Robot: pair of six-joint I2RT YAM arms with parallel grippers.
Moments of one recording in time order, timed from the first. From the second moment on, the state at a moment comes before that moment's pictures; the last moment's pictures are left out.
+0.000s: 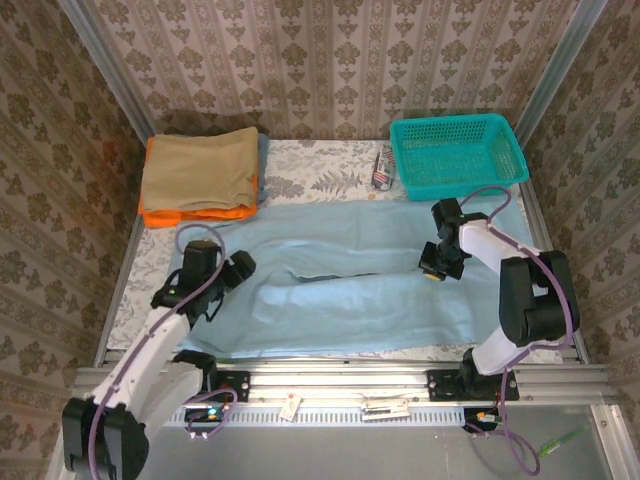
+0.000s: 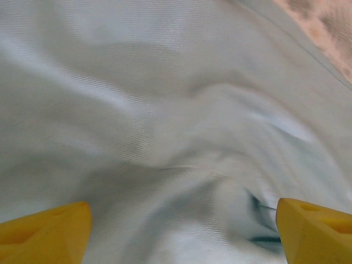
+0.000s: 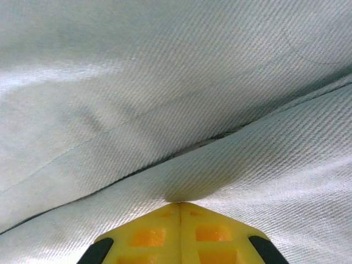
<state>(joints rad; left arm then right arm) -0.26 0.80 0.51 -0.56 0.02 -0.82 0.11 1.58 0.94 -0.81 -0.08 0.57</state>
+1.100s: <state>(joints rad) 0.46 0.82 0.33 -0.80 -0.15 -1.05 0.22 1.45 1.01 -0.86 -0.16 0.54</state>
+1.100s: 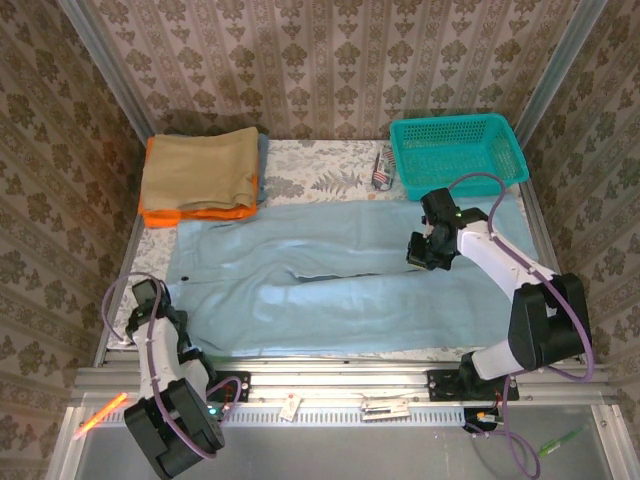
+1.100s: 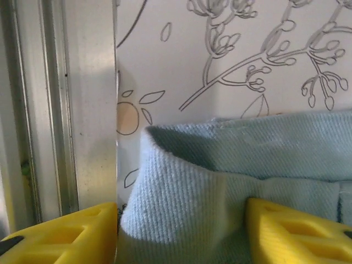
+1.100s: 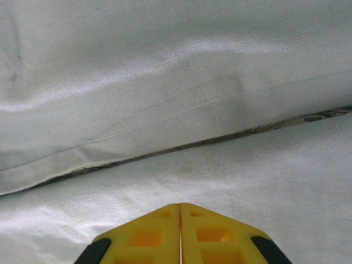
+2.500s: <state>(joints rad) 0.46 0.74 0.32 -0.86 -0.14 -0.96 0.09 0.71 0.48 -1.11 -0.12 1.09</state>
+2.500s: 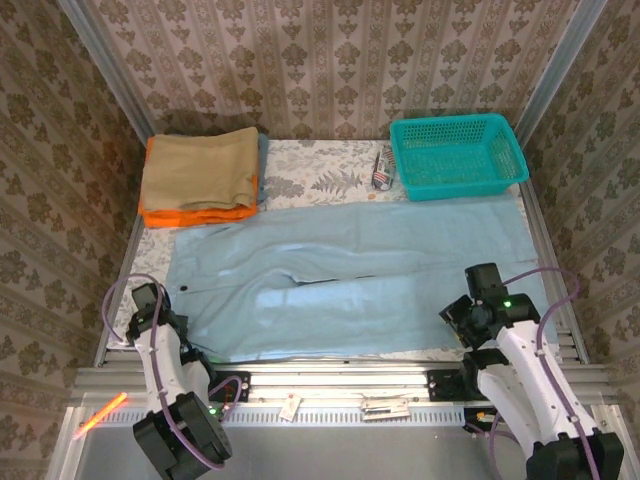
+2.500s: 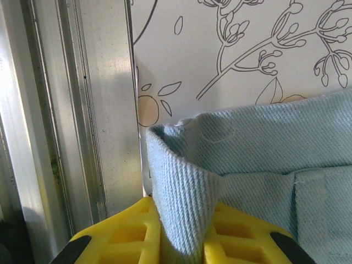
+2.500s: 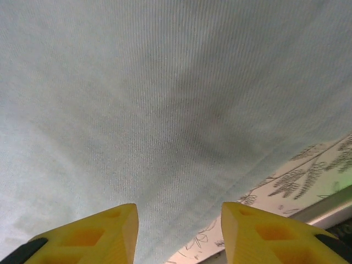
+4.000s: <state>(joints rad) 0.26 0.68 0.53 -0.63 0.18 -1.00 0.62 0.78 0.56 -1.02 0.04 1.49</state>
